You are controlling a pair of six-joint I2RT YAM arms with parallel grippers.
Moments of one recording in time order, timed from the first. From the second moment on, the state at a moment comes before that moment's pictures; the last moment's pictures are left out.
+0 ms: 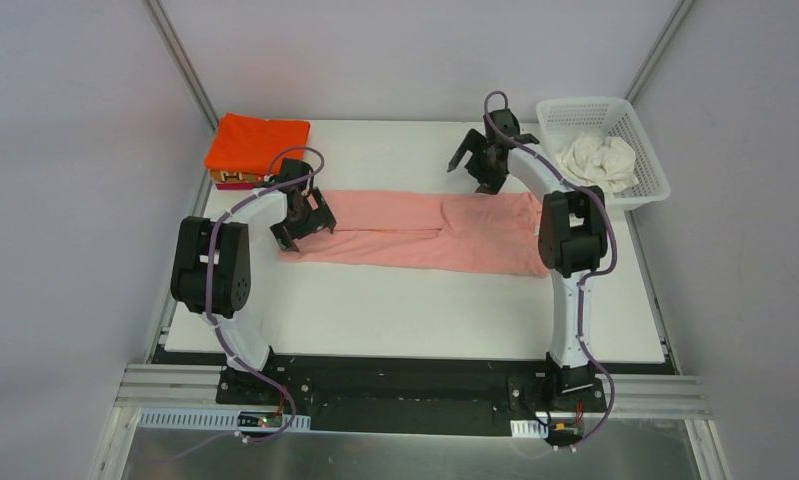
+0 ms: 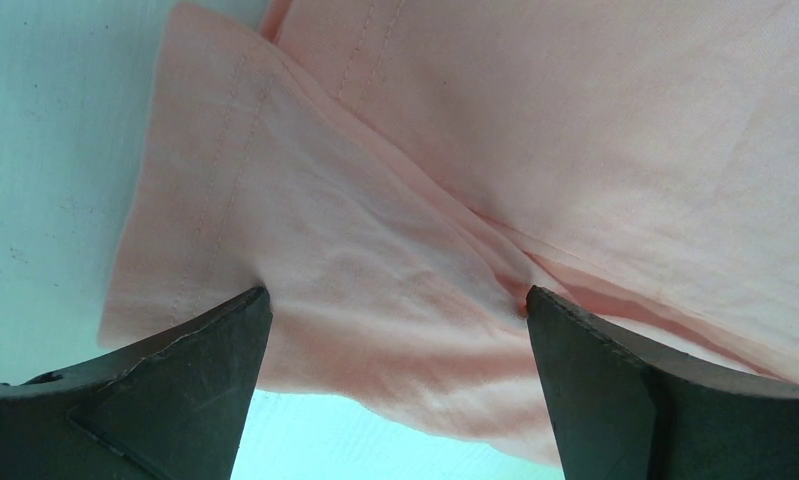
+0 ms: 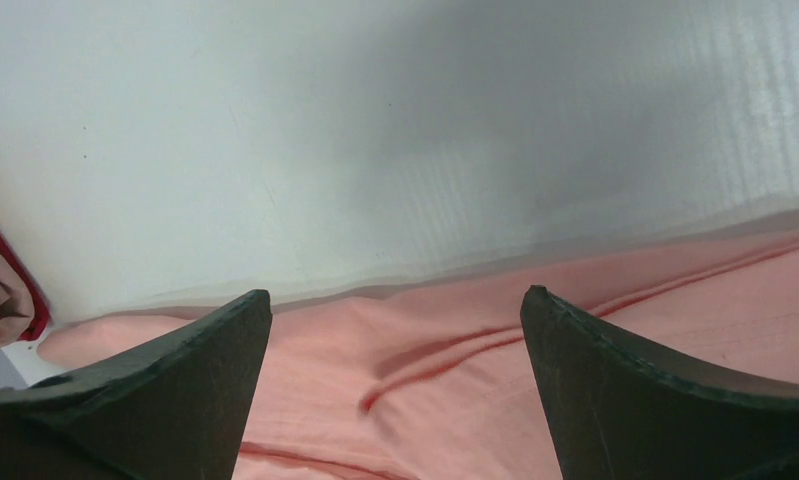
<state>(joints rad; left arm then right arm) -0.15 1.77 1.13 -0.55 -0.08 -0.66 0.25 2.23 1.84 -0.57 -0.11 0.76</state>
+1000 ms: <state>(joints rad) -0.20 2.03 1.48 -0.54 0.11 -0.61 0.26 1.70 1.07 -0.59 0.01 0.86</state>
